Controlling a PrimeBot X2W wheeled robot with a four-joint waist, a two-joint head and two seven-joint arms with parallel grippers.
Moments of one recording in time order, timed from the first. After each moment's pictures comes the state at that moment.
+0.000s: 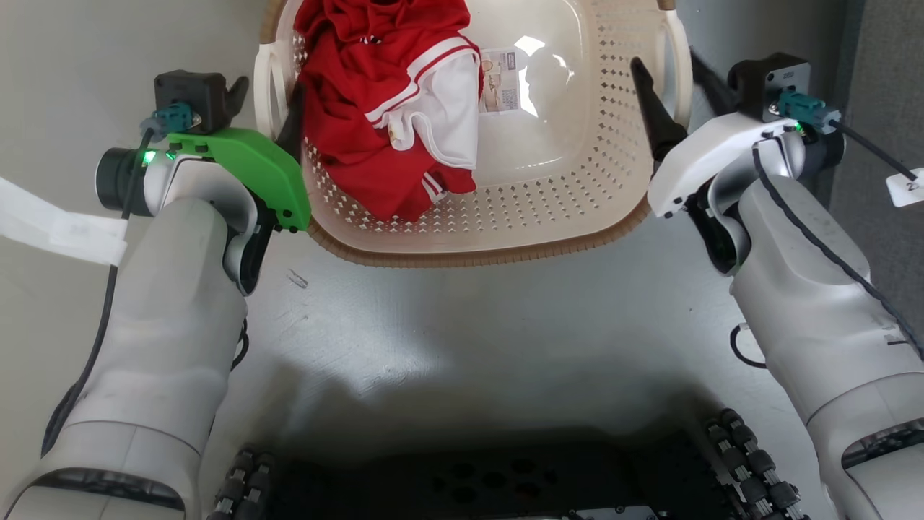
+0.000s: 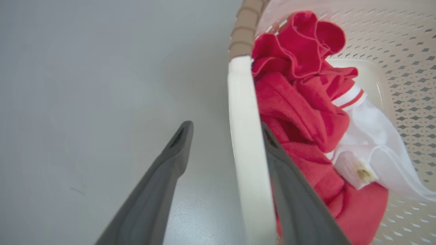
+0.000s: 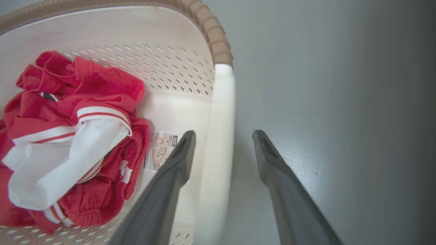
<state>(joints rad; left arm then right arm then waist) -0.91 0.03 -0.38 0.91 -0.40 -0.10 -0.13 -0.82 -0.10 0.36 0.84 0.28 0.09 -0.24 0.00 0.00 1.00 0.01</state>
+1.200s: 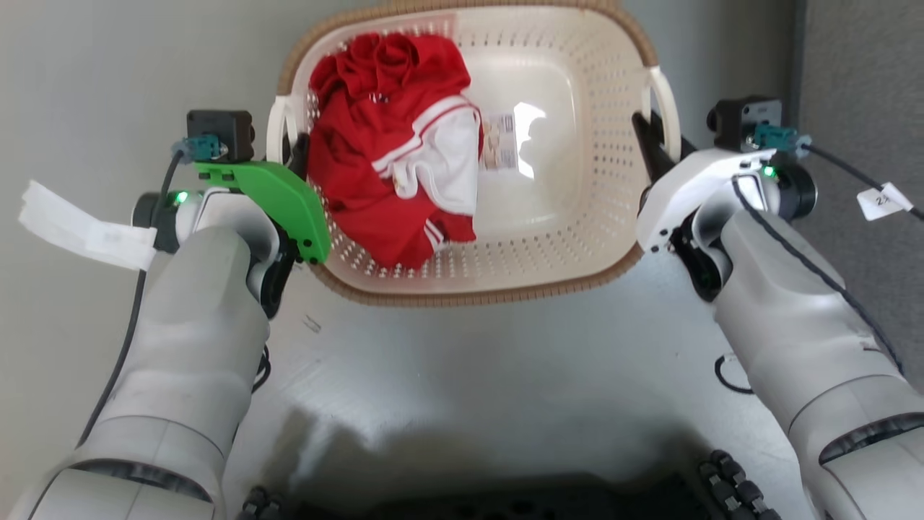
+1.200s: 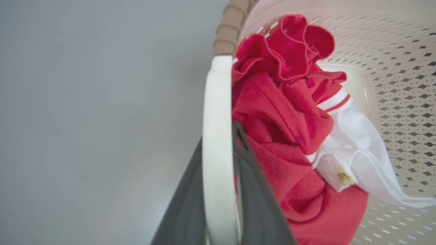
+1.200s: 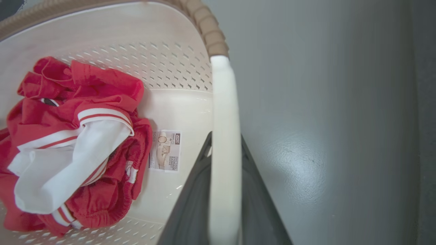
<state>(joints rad) -0.95 -0.02 -0.42 1.15 -0.49 -0.13 -0.14 -0.85 -0.05 0.37 1.08 0.35 0.12 -0.24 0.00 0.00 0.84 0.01</state>
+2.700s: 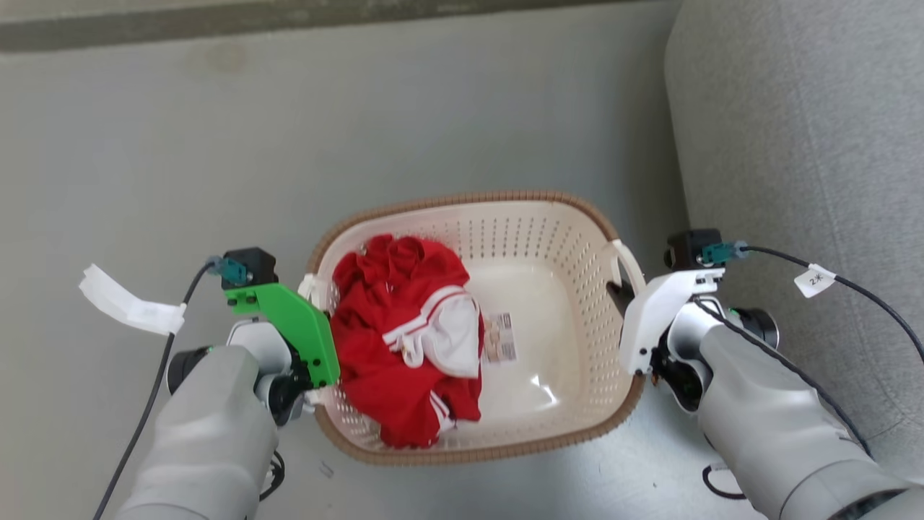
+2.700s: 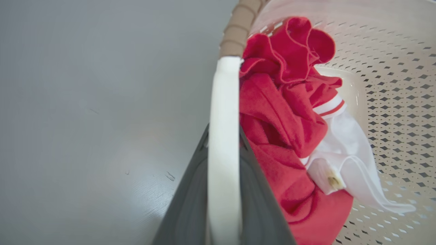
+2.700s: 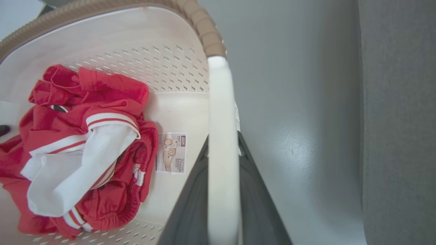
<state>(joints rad) -0.74 -0.01 -0.53 1.18 -0.74 -0.13 0.15 -0.66 -0.03 0.53 1.14 0.57 0.13 -0.02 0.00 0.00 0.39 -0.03</state>
